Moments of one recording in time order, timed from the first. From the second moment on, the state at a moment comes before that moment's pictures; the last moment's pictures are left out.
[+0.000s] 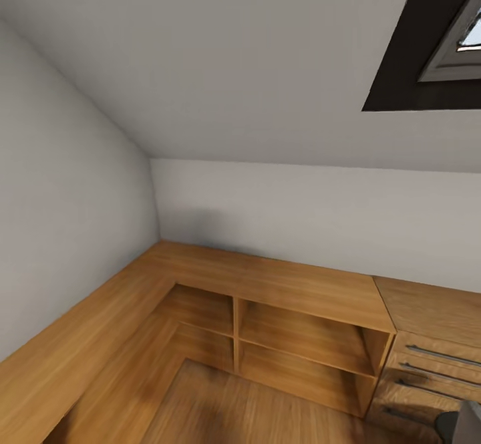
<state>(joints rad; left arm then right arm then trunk) 0.04 -0.03 0.23 -0.02 0.05 -1.02 0.23 -0.20 0.05 0.60 0.02 -0.20 -1.01 -0.35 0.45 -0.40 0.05</state>
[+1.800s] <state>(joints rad) 0.04 -0.03 0.23 -0.02 0.05 -1.01 0.23 -0.20 0.07 0.60 0.02 -0.21 -0.90 -0.34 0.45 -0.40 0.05</state>
